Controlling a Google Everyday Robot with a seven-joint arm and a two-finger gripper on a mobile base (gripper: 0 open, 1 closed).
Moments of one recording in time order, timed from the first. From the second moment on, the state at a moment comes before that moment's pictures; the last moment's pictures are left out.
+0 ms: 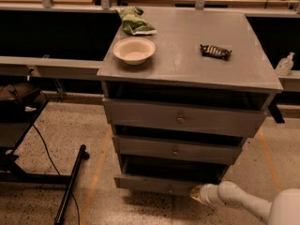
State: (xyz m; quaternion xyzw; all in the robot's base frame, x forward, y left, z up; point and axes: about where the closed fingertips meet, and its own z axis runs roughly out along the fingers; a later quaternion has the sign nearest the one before) arm 0.540 -0.238 0.165 -0.57 0.77 0.08 0.29
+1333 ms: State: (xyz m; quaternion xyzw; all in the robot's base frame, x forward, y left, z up) arm 0.582 -0.215 0.176 -0.58 0.74 0.05 0.32
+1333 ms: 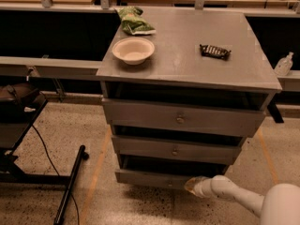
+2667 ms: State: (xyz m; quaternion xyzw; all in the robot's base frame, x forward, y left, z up) arm 0.603 -0.204 0.180 -0.59 0.73 0.04 0.33
